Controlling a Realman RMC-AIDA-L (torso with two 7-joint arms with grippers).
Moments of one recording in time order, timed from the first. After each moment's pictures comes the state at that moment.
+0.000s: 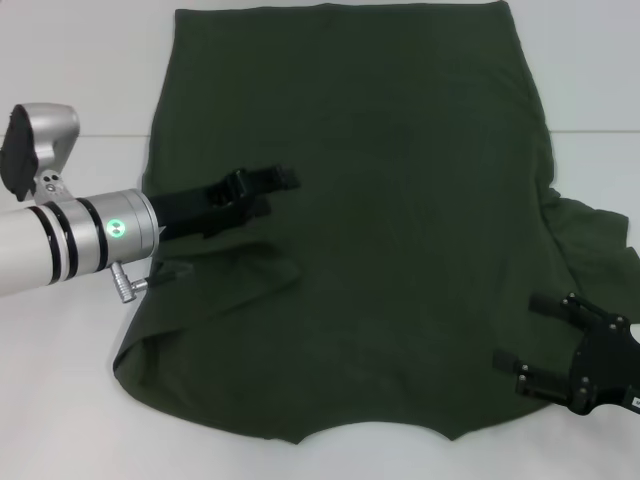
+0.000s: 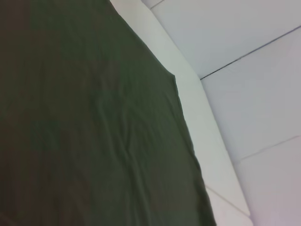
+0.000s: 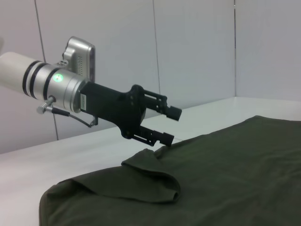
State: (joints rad) left arm -0.72 -2.13 0.60 0.51 2.00 1.08 -2.29; right arm 0.36 2.10 -0.44 -0.44 -1.97 -1.54 0.86
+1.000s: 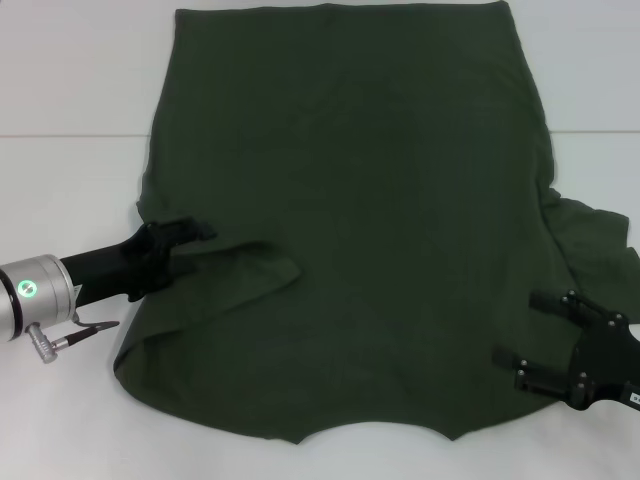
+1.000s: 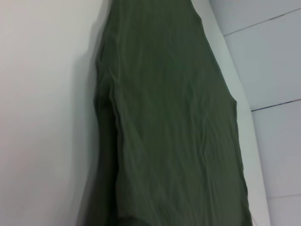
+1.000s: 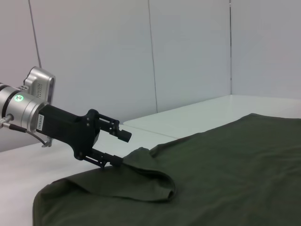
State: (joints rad) left arm -0.59 -2.08 0.50 0.46 2.05 1.14 -2.41; right arm 0.37 2.10 -0.43 -0.43 -1.97 -1.52 0.86
